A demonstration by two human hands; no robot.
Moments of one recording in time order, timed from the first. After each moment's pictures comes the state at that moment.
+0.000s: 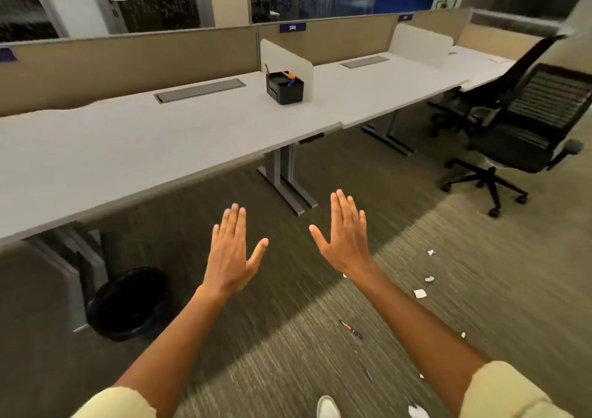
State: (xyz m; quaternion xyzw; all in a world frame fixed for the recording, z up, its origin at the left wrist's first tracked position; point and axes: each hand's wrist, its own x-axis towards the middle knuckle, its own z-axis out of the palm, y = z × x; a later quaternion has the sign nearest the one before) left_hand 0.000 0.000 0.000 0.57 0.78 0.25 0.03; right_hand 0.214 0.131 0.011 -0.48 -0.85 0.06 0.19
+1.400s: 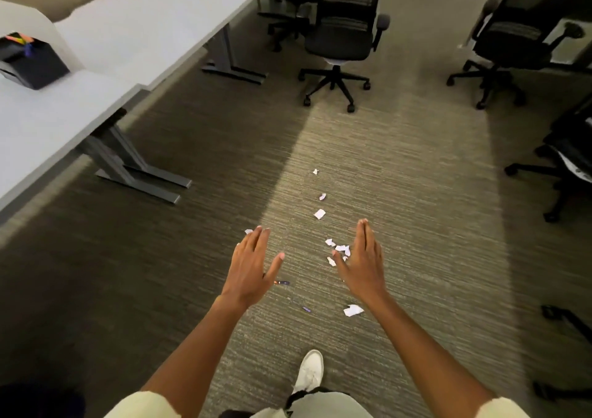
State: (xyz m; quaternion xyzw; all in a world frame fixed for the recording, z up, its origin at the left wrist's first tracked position) left_hand 0.295 0.169 -0.076 0.78 0.56 0.14 0.24; right_hand 0.541 0.132 -0.101 -0.79 -0.57 0.17 0.18
